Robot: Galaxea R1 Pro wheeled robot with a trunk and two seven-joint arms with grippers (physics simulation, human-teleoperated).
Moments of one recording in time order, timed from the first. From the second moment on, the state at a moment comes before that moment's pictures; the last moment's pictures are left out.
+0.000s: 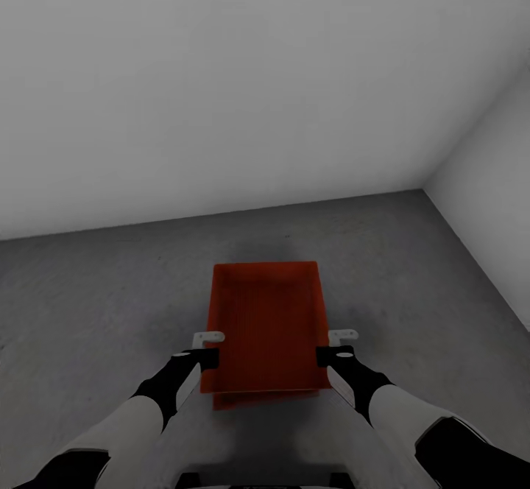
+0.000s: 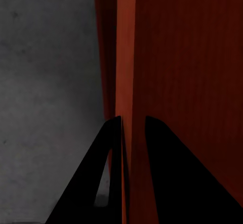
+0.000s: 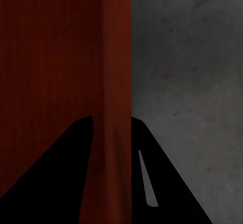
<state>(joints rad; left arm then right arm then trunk) -0.77 -0.10 0.01 -0.35 0.04 0.24 0.08 -0.85 0.06 0.55 -0.20 -0.49 0.10 -0.27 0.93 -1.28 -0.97</state>
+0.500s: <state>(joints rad) -0.77 -0.10 0.01 -0.35 0.04 0.24 0.08 -0.85 0.06 0.55 -0.20 -0.49 0.10 -0.27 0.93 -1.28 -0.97</state>
